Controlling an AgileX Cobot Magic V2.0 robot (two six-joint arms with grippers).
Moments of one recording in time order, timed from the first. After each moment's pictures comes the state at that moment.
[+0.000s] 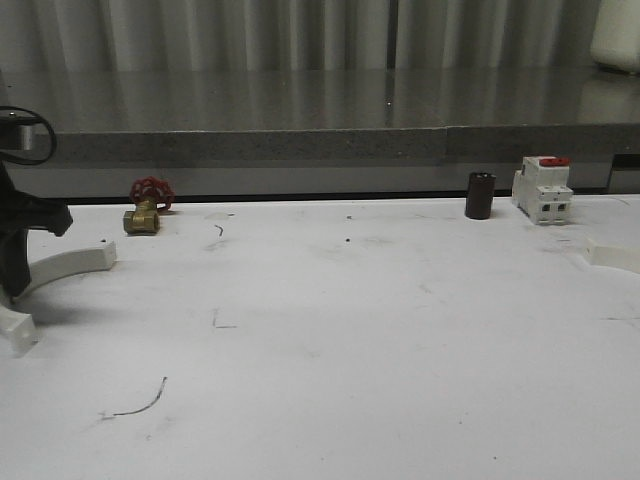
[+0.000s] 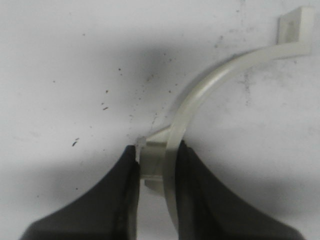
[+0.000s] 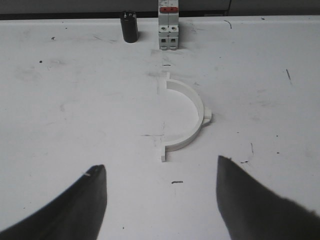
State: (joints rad) left arm -0.09 1.88 -1.16 -0.02 0.63 0.02; right arm 0.02 0.55 -0.56 0.03 0.64 0.05
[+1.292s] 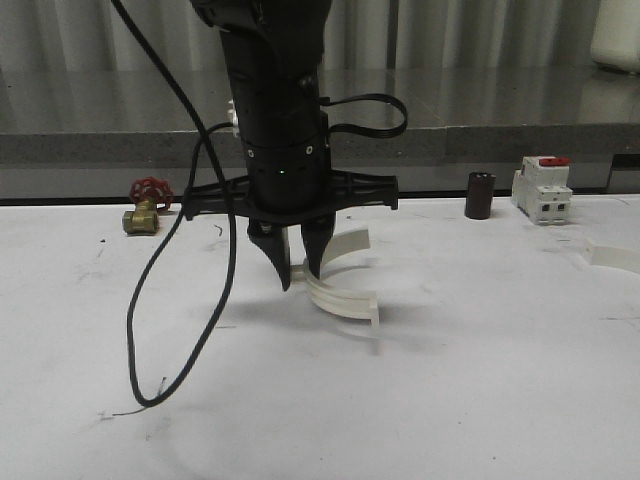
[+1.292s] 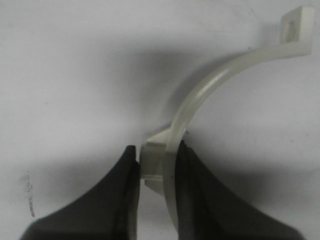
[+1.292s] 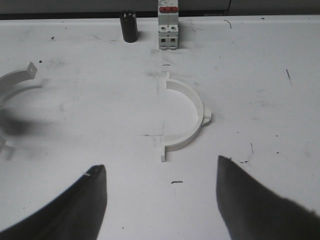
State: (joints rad) left arm -0.70 2.14 -1.68 0.15 0.90 -0.78; right arm 0.02 0.55 -0.56 0.03 0.64 0.05
